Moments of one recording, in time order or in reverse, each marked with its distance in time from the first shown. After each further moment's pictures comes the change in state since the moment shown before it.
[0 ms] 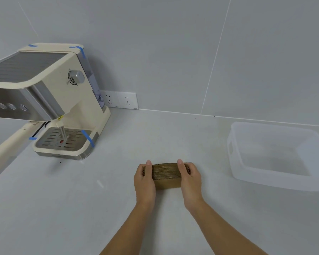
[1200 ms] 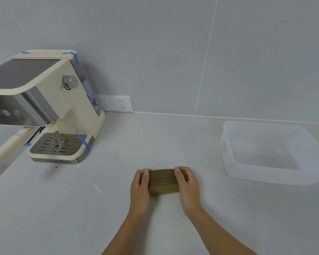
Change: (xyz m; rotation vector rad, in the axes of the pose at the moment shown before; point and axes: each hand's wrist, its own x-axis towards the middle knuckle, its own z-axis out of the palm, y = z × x) left_hand -0.013 -0.006 -0.015 0.062 -0.123 0.104; right_hand -0.016 0.004 -0.009 -0.075 -0.017 -0.130
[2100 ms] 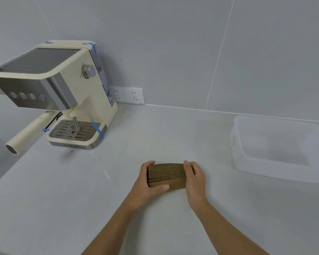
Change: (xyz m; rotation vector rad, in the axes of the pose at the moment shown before) left_hand -0.008 -0.008 -0.050 0.206 -0.475 -0.053; right_hand -0.010 0.014 0.001 0.020 -0.001 -0.006
